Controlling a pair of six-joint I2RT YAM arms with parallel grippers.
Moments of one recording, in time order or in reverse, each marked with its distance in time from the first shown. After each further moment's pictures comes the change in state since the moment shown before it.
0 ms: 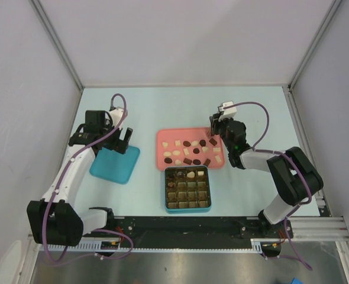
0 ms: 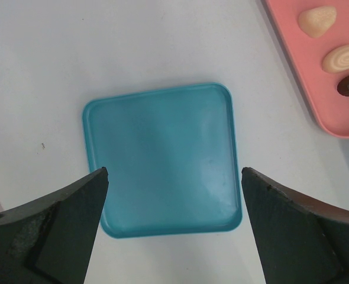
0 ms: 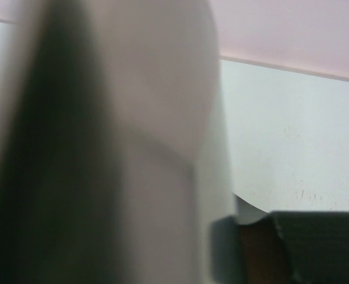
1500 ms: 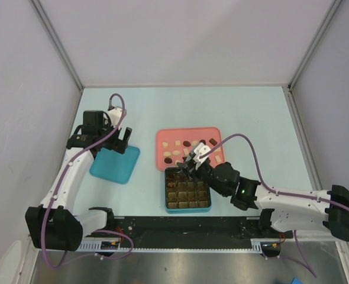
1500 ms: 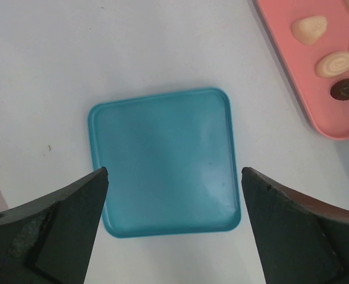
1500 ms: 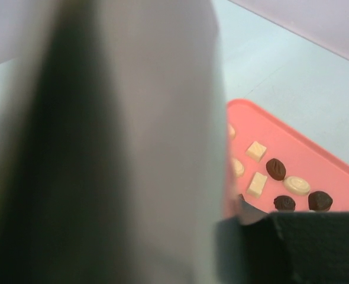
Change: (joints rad) left arm 0.000 -0.041 0.000 -0.001 0.007 -0.002; right arm 0.716 -0.562 -0.133 -0.435 0.150 -0.004
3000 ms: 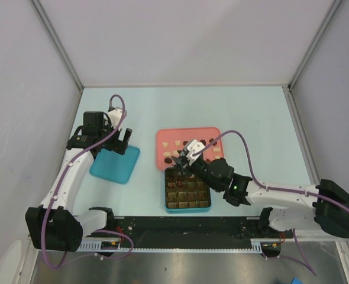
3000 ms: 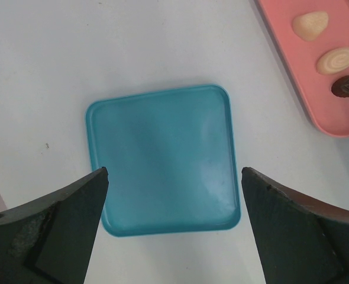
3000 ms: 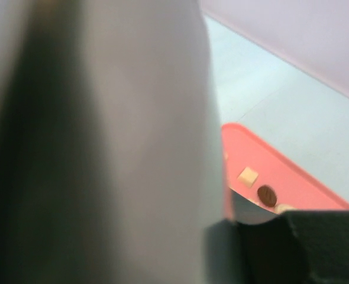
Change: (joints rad) left arm 0.000 -0.006 -0.012 0.000 -0.002 0.000; right arm 0.005 0.081 0.027 0.098 0.006 -0.083
